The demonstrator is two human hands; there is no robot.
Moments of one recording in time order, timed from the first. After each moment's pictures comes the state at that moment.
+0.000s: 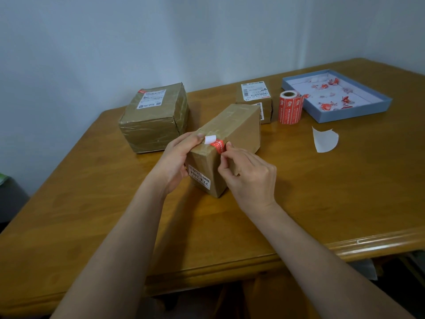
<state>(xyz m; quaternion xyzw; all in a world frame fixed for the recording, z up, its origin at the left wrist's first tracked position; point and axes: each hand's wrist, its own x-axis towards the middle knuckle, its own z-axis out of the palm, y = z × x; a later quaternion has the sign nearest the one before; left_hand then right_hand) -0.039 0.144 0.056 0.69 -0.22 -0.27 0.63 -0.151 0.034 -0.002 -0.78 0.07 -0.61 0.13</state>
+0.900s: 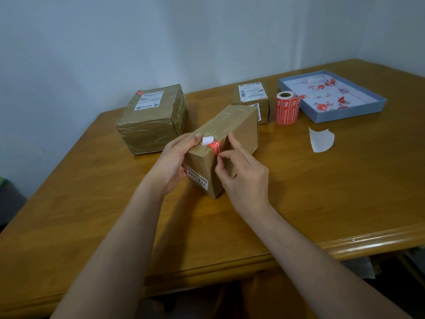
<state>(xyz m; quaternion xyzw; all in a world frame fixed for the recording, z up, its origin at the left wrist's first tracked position) -0.040 0.144 0.056 0.69 -0.22 -0.28 0.63 -0.153 0.039 -0.003 -0.79 0.08 -0.56 0.23</state>
